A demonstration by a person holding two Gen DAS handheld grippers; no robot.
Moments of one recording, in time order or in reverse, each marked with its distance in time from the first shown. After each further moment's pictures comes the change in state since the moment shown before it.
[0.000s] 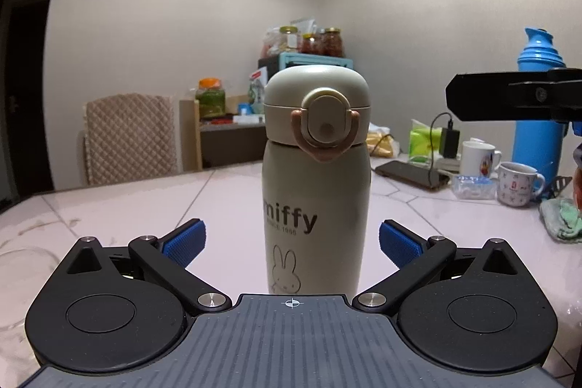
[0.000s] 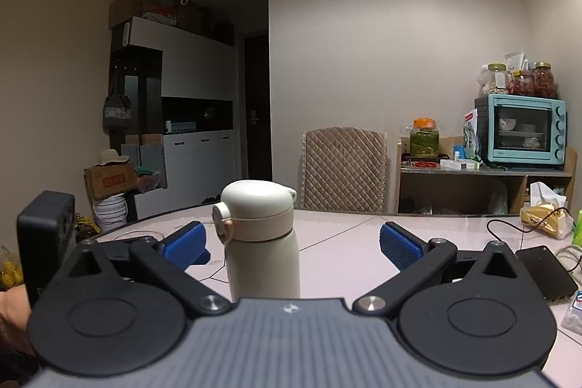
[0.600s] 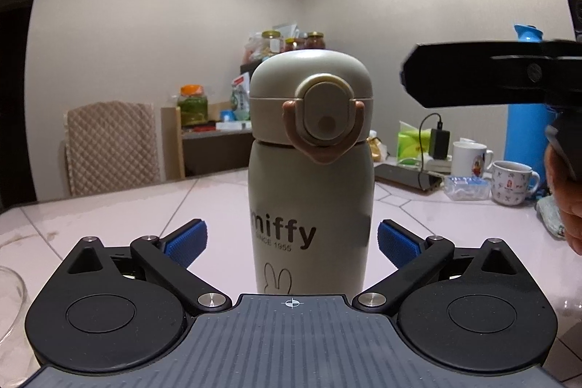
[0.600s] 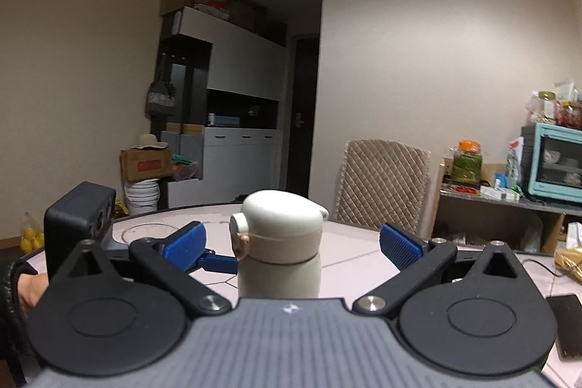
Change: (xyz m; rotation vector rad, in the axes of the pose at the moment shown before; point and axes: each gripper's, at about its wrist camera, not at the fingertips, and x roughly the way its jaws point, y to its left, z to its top) left arm 0.025 -0.002 -0.003 0.019 -0.031 -0.052; right arm 0.030 -0.001 0.011 -0.140 -0.025 0.157
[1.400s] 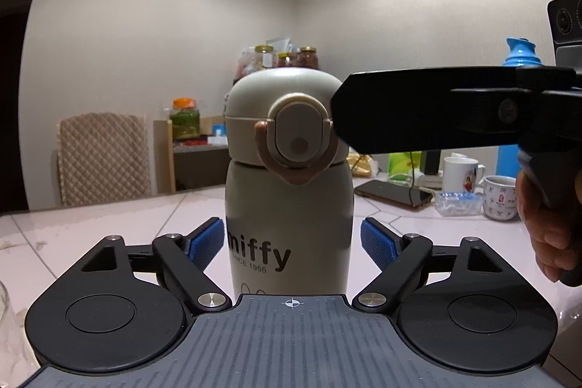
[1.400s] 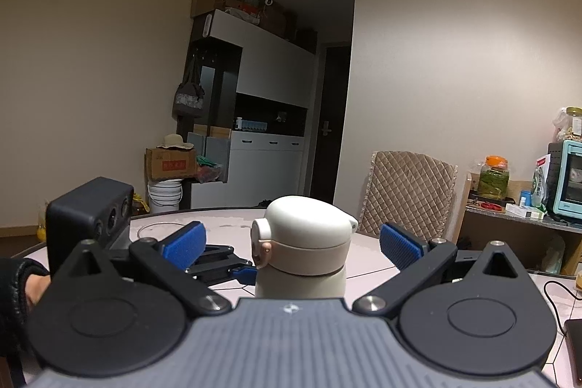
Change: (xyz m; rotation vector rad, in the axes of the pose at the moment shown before) left arm 0.004 -0.008 0.002 -0.011 -0.048 -0.018; right arm 0.005 0.007 -0.004 -0.036 -0.017 0.072
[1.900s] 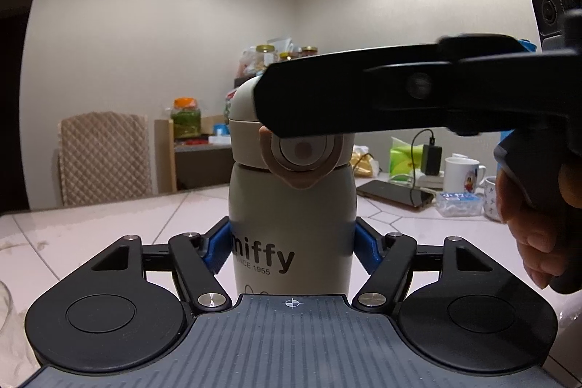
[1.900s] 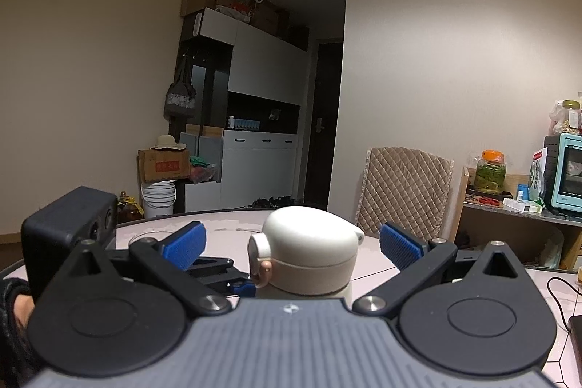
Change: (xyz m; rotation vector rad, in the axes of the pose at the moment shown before) left arm 0.000 0.001 0.001 -0.003 0.009 0.002; right arm 0.020 -0.002 0.007 0.034 0.018 -0.042
